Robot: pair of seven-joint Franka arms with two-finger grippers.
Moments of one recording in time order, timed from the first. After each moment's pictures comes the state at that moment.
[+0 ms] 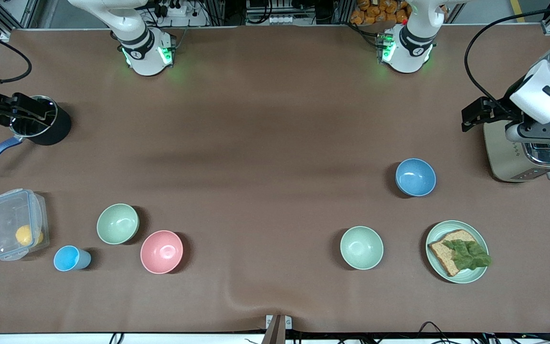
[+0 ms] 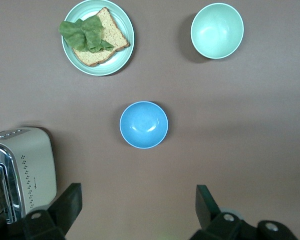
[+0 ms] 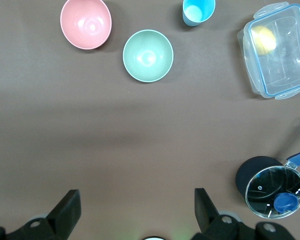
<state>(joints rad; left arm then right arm) 0.05 0.04 -0.20 -1.54 0.00 1.55 -0.08 0.02 0.03 -0.05 -1.51 0.03 1.45 -0.01</state>
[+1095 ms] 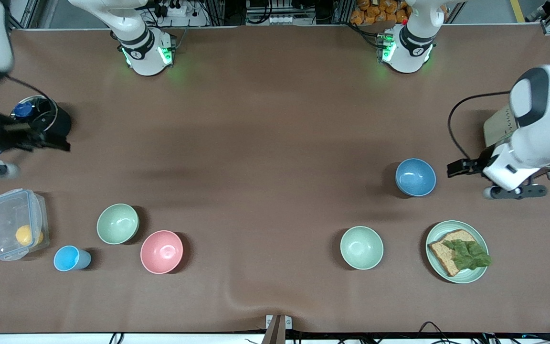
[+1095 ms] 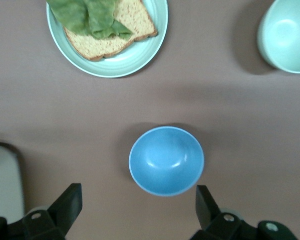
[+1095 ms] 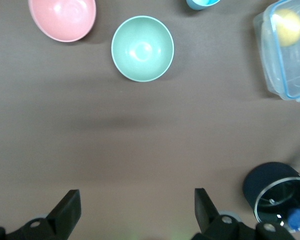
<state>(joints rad) 0.15 0.20 -0.18 -1.90 0.00 2.04 -0.08 0.00 0.22 -0.04 -1.54 0.03 1.54 -0.02</state>
